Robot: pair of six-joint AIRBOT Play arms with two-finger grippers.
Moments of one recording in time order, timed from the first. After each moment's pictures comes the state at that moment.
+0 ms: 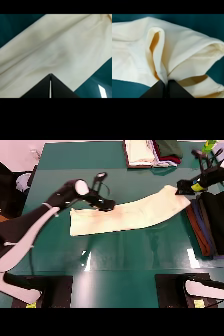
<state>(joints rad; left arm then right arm) -0.56 -1.66 1.47 1.10 -0.92 -1.57 -0.08 -1.33 1.50 -1.28 1.41 1.46</state>
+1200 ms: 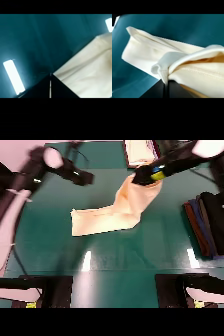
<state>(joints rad) -0.34 -1.49 1.71 1.45 -1.15 -1.61 0.45 -1.36 1.71 -1.20 1.29 1.61</state>
